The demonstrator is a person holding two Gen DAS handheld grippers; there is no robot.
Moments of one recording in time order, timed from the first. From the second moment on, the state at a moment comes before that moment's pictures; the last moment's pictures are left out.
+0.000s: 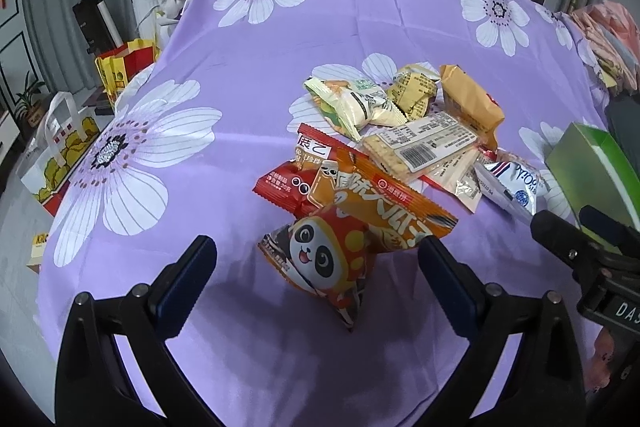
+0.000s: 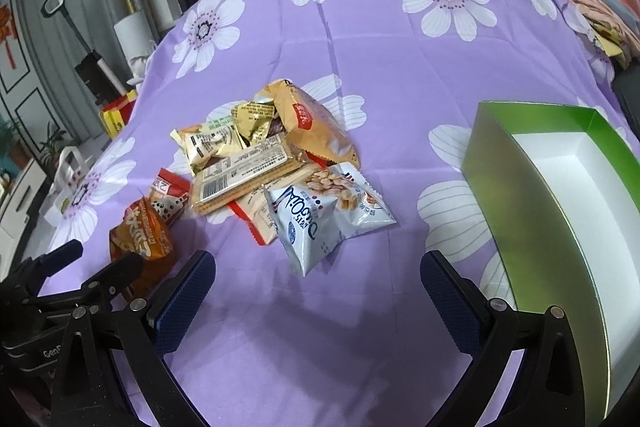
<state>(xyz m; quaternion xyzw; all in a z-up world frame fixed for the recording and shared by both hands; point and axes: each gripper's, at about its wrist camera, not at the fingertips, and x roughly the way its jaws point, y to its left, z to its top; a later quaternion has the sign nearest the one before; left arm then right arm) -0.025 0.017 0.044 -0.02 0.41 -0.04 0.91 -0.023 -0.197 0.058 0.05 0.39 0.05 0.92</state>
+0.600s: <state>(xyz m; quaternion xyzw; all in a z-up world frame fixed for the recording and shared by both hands) -0.022 0.037 0.055 -0.11 0.41 -0.07 0.90 -0.020 -0.192 0.074 0.08 0.40 0.09 0.91</state>
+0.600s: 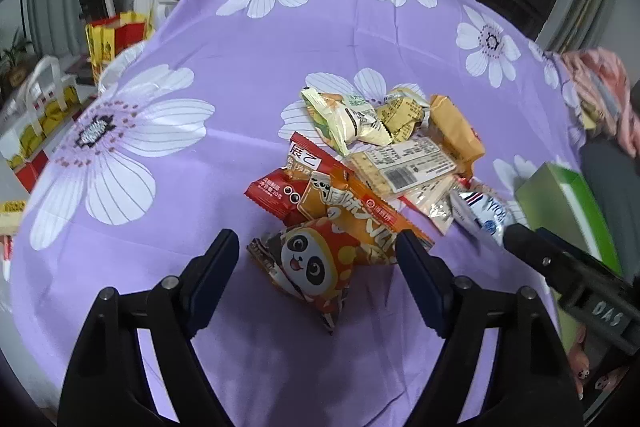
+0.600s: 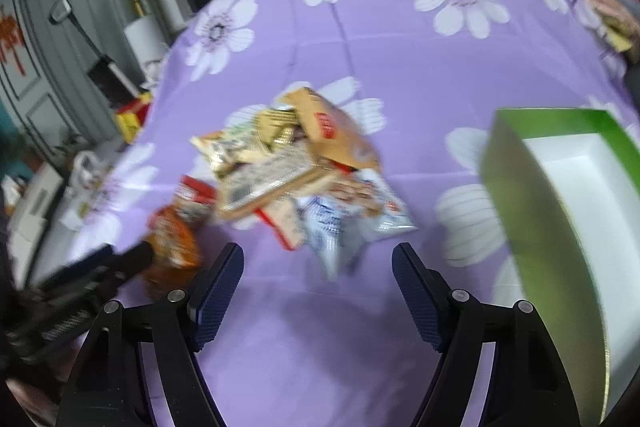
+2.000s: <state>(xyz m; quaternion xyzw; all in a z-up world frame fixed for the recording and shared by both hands) -0.013 0.042 0.048 -0.20 0.43 -0.16 0.87 0.050 -0.116 0.046 0.15 0.54 0.26 0.79</state>
